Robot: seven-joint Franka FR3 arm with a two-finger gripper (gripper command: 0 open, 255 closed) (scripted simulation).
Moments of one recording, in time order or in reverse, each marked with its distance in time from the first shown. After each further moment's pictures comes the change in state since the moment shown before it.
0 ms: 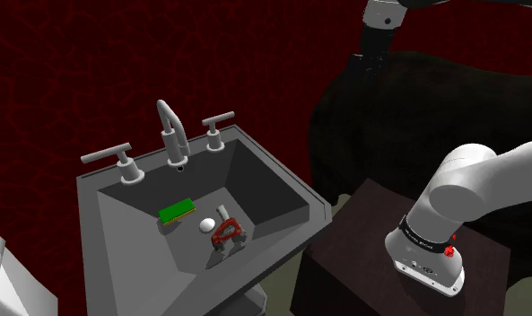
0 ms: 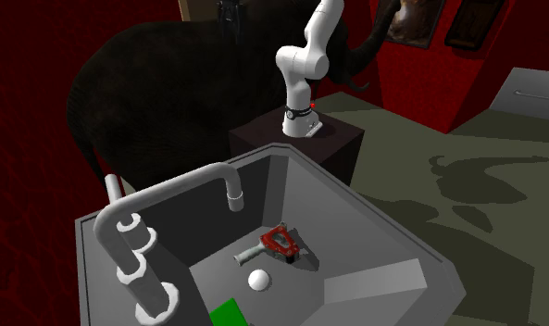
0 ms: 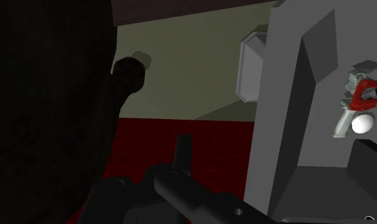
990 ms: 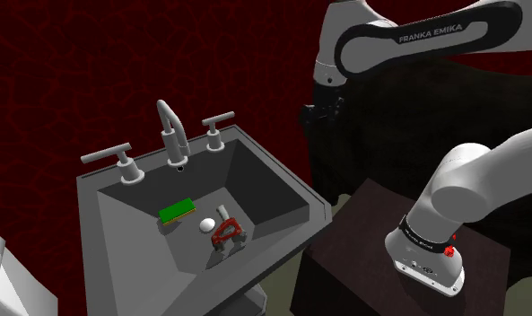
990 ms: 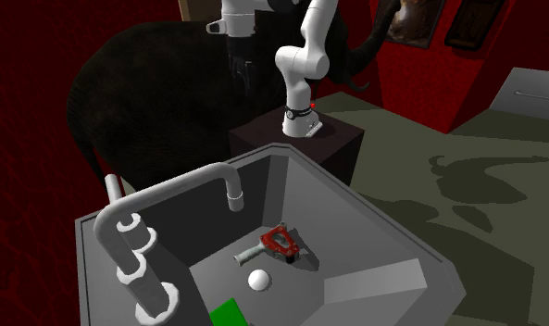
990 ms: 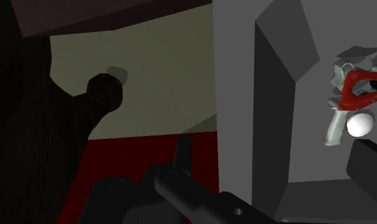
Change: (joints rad) arm 0.048 0.182 0.174 -0.194 0.128 0.346 0.262
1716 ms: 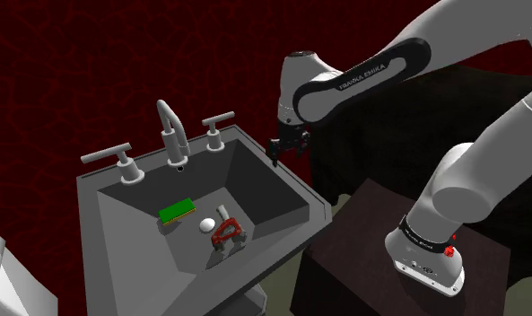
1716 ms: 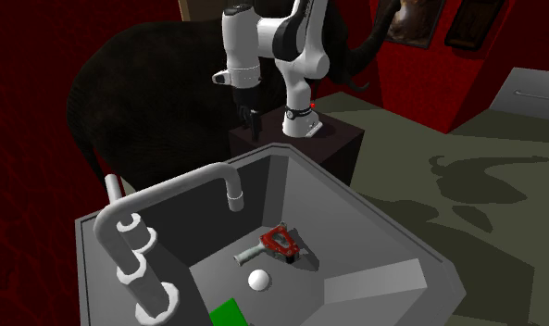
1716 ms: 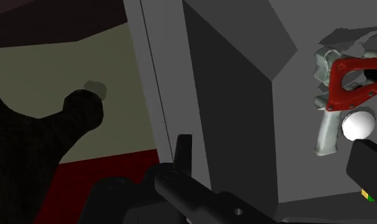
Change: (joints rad) arm 0.026 0.338 0.136 0.016 0.043 0.309 0.212
